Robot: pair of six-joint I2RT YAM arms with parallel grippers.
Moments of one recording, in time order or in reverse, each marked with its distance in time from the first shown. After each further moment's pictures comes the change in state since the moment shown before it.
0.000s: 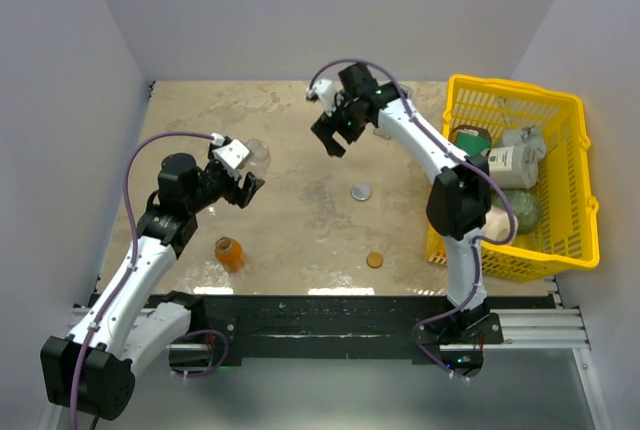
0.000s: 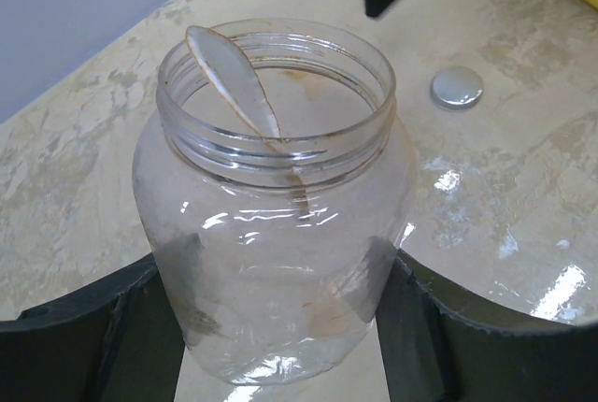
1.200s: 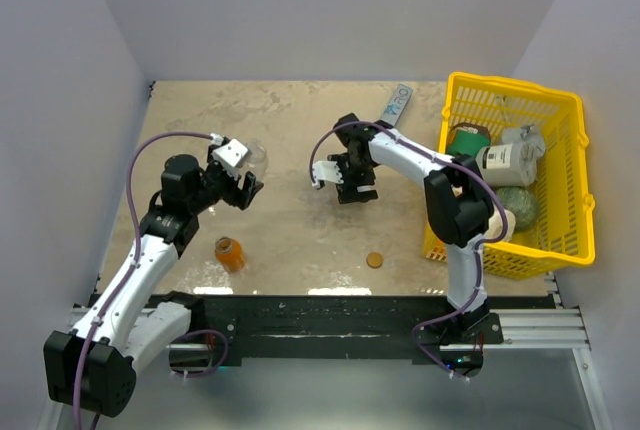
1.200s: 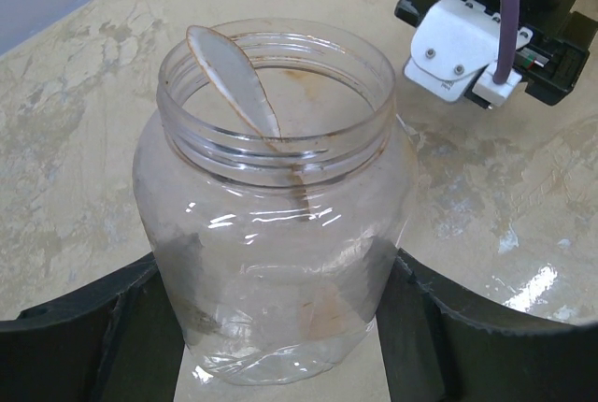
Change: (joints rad) left arm 0.011 0.014 -0.026 -0.009 -0.055 -0.060; right arm 0.065 -0.017 -0.452 -0.083 0.145 -0.811
